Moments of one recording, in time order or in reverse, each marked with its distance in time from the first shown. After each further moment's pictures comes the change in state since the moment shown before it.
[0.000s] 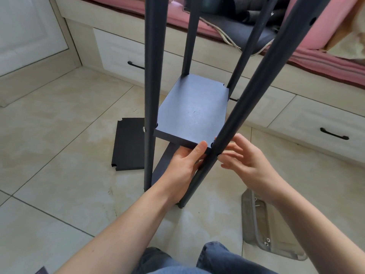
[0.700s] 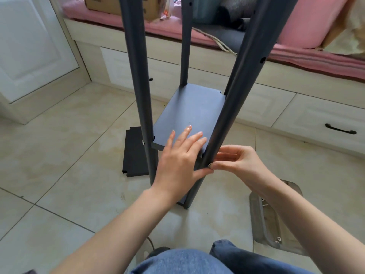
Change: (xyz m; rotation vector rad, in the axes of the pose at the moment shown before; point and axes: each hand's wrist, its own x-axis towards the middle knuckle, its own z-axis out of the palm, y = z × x) left_hand -0.021 0.030 -0.013 1.635 0.061 0.599; right_hand 0.005 0.006 0.012 0.307 0.022 0.079
